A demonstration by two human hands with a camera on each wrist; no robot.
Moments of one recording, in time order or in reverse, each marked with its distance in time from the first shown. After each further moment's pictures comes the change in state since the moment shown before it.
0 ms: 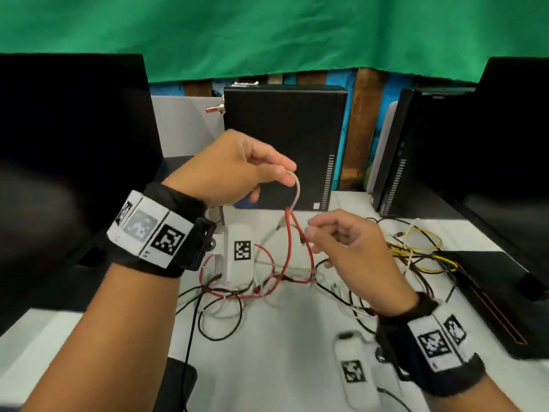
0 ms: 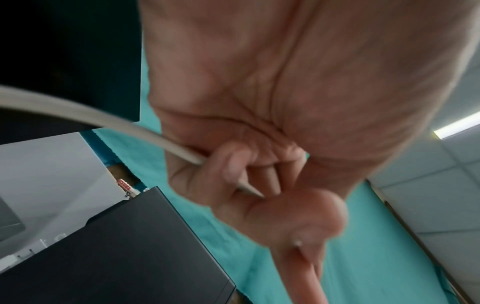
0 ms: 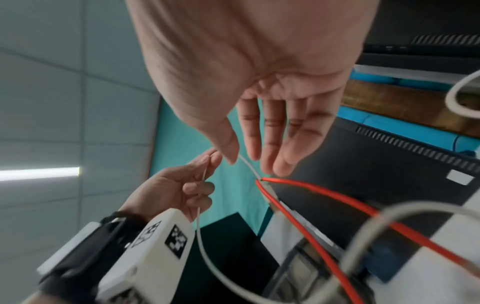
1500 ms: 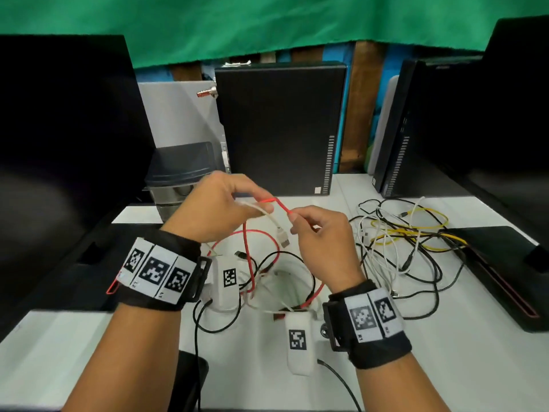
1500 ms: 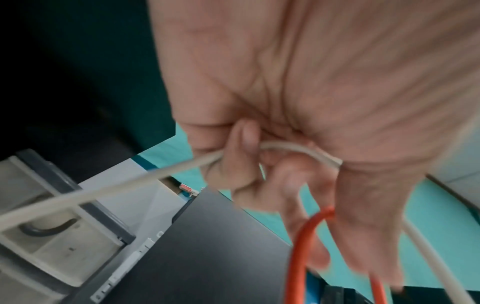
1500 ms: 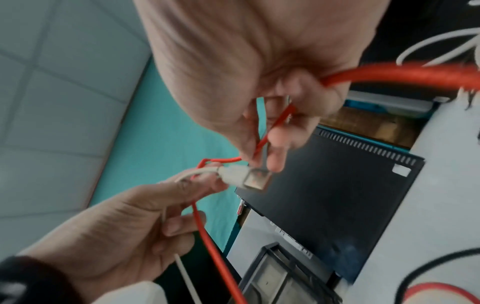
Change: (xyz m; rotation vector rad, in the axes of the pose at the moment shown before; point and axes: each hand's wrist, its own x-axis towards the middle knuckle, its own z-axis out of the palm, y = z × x) left_hand -0.014 -0.076 0.019 0.160 0.051 0.082; right_hand 0.019 0.033 0.056 -0.128 0.222 0.023
